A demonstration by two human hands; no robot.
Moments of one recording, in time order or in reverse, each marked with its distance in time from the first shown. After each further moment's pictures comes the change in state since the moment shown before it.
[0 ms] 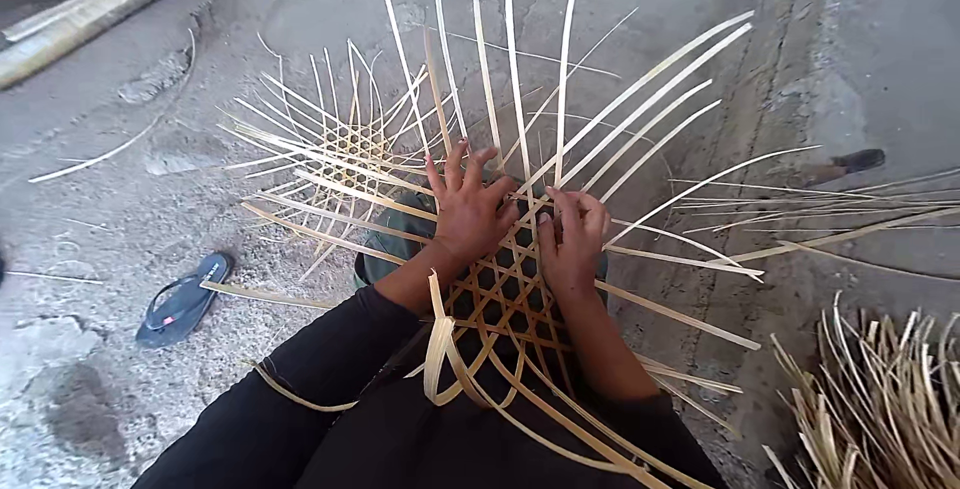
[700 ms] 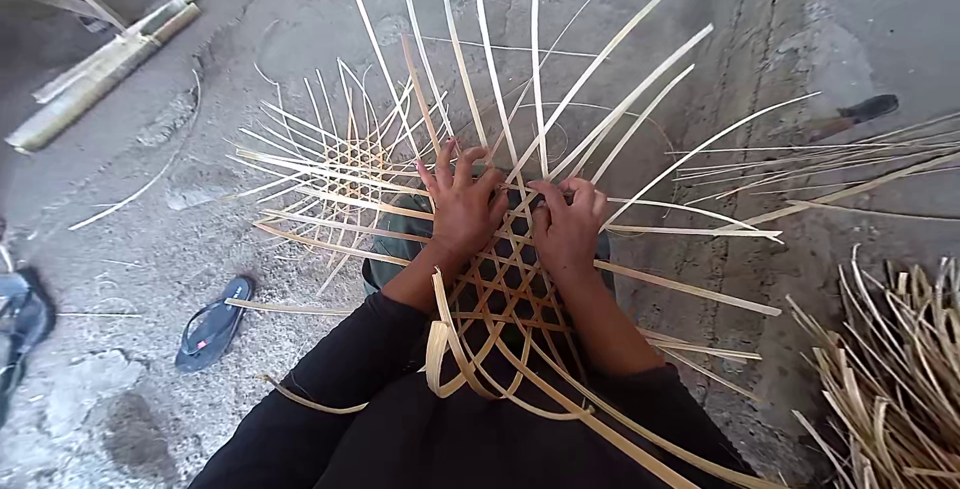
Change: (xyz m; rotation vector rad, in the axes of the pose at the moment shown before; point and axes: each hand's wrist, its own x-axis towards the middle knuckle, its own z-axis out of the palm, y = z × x) left_hand -0.004 -0.003 0.002 -0.006 0.040 0.043; right_hand 0.000 -0.006 0.003 -0.160 -0.013 0.070
